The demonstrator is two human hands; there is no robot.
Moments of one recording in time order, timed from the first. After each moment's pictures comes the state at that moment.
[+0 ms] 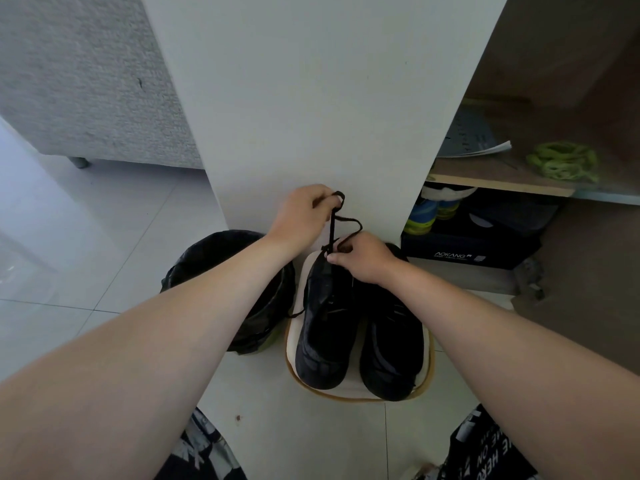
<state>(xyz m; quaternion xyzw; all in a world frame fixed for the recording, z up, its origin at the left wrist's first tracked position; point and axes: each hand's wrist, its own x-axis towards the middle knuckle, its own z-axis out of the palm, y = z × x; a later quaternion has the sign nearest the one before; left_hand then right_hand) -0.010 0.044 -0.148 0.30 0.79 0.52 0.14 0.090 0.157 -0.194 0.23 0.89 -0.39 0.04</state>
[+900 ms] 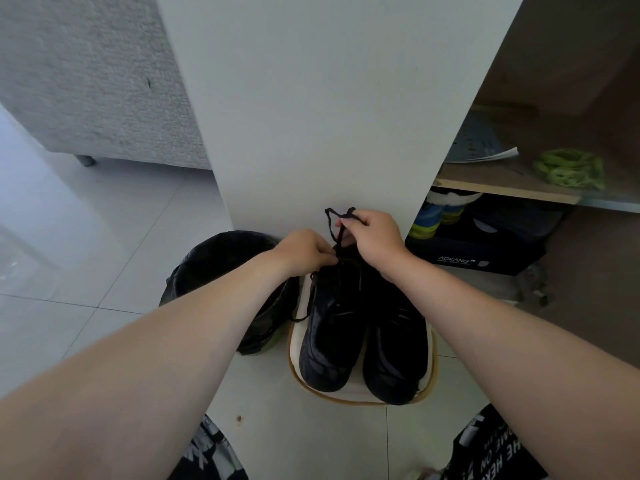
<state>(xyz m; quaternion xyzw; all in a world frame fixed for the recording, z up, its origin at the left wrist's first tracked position) -0.017 0.024 -0.182 0.36 0.84 0.26 0.29 0.077 0.153 -0.173 0.27 0.77 -0.55 -0.15</state>
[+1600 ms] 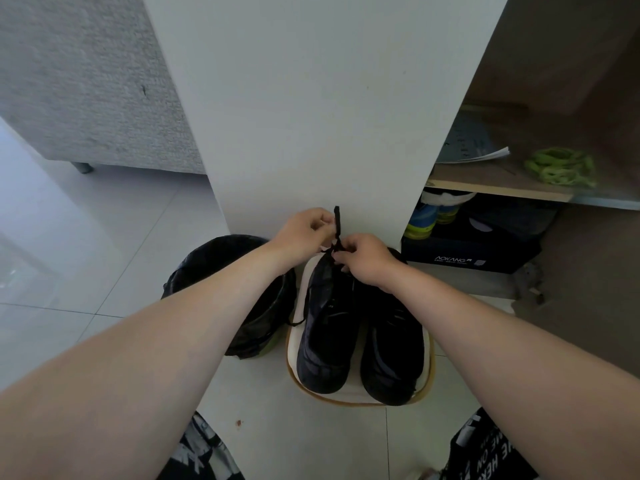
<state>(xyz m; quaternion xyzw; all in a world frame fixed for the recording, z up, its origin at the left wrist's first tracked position) -0.010 0.035 -0.166 0.29 0.78 0.48 0.28 0.085 0.159 -0.202 0.27 0.85 -0.46 0.00</state>
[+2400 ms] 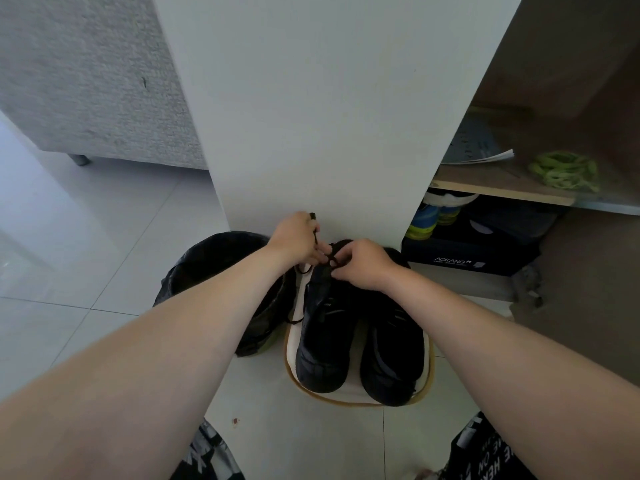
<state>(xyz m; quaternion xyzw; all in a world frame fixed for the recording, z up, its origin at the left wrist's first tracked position) -0.011 0.034 -0.167 0.20 0.83 0.43 0.29 0.088 0.151 -0.195 0.24 0.90 -0.36 0.06</state>
